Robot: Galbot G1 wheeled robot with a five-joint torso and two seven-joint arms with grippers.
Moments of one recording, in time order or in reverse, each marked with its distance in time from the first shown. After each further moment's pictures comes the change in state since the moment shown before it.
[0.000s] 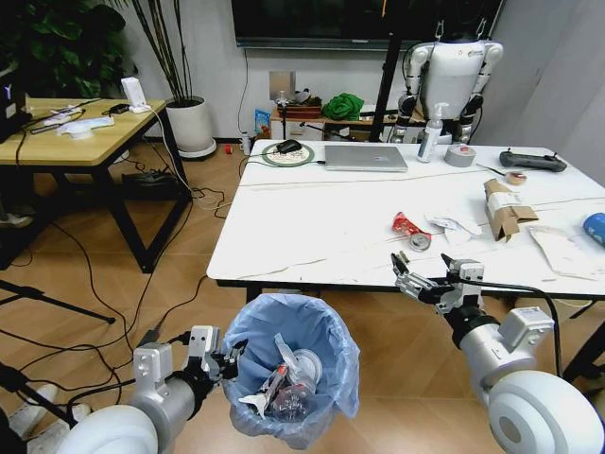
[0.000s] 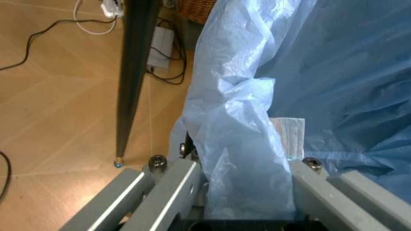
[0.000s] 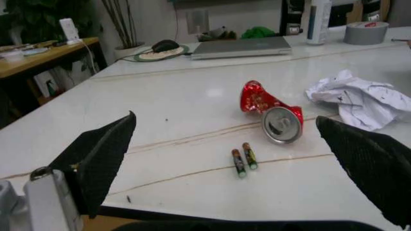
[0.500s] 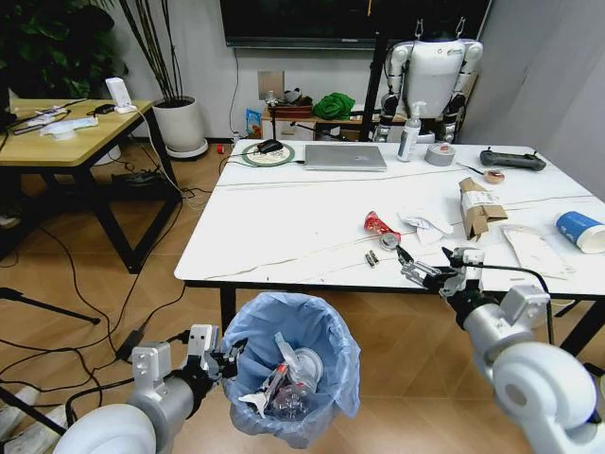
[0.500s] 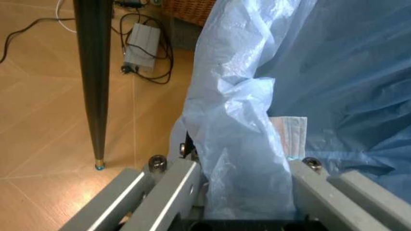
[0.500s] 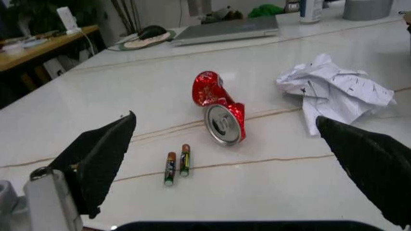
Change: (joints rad) left arm 0.004 0.003 -0.004 0.000 -0.003 0.000 0.005; right arm 0.161 -0.221 0.019 -0.183 0.296 -0.009 0.013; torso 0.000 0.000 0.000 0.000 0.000
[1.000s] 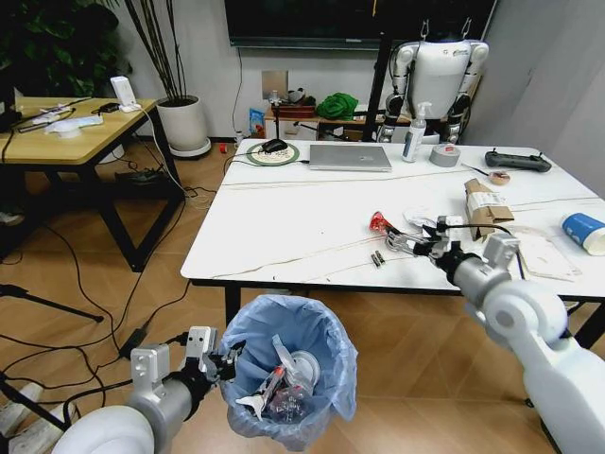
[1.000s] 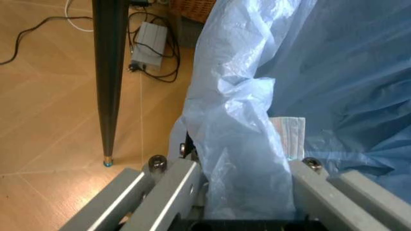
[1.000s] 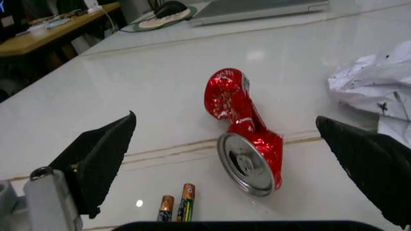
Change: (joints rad) left arm 0.009 0.009 -0.017 0.000 -0.007 0.000 -0.003; right arm 0.318 -0.101 -0.199 -0.299 0.141 -0.017 -0.081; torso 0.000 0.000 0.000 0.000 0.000
